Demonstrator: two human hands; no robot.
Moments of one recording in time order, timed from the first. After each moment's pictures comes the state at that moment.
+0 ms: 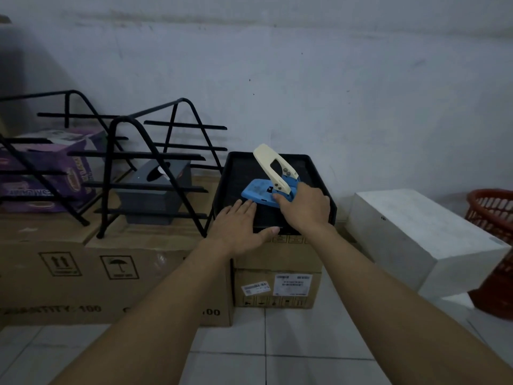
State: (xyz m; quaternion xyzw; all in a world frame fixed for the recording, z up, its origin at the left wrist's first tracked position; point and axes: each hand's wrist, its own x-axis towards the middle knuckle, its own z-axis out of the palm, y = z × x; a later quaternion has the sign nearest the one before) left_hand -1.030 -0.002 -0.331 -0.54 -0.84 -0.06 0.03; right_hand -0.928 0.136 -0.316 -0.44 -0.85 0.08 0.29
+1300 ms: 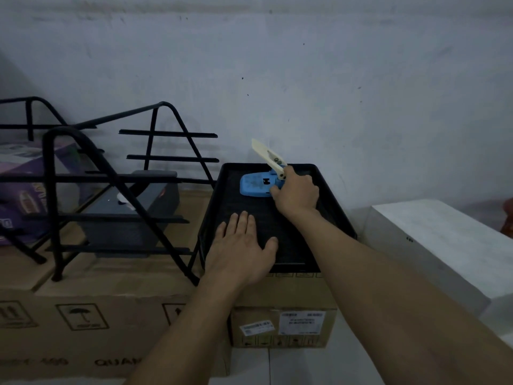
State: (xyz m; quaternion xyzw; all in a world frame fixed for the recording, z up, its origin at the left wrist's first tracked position) left_hand -1.038 0.043 -0.337 -0.47 -0.88 -0.10 -0.02; right_hand -1.021 0.221 -0.311 -0.43 -0.84 0.09 0.31
